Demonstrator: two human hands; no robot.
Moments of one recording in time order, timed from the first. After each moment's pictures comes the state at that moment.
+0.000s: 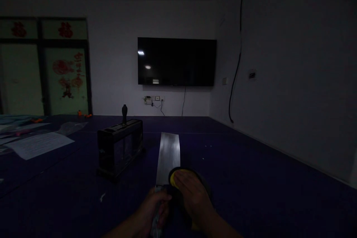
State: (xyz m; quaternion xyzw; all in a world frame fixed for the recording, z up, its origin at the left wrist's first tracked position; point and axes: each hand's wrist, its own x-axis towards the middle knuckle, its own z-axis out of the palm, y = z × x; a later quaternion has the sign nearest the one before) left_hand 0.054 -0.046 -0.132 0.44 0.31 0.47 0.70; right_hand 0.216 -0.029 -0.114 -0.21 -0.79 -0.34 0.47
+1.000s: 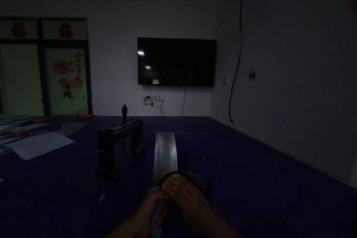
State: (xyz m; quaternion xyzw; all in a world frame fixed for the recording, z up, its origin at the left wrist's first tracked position) left_hand 0.055 -0.044 -0.132 0.45 0.32 0.46 0.69; right_hand 0.218 -0.035 -0.111 -0.14 -0.89 -0.26 0.35
